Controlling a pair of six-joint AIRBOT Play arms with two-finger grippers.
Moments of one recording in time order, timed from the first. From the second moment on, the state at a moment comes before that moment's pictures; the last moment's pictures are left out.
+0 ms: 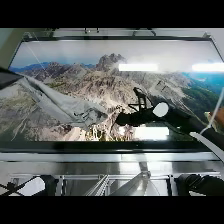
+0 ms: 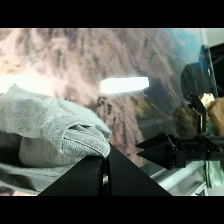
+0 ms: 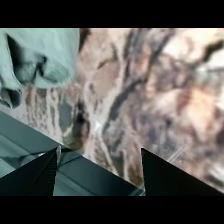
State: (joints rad) left arm 0.61 -1.25 1.34 0.56 -1.61 -1.08; right arm 0.52 -1.36 0.82 -0.72 0.69 1.39
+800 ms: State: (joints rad) left arm 0.64 -1.46 1.30 0.58 -1.65 -0.95; right arm 0.57 -1.74 1.09 -0.23 0.64 1.00
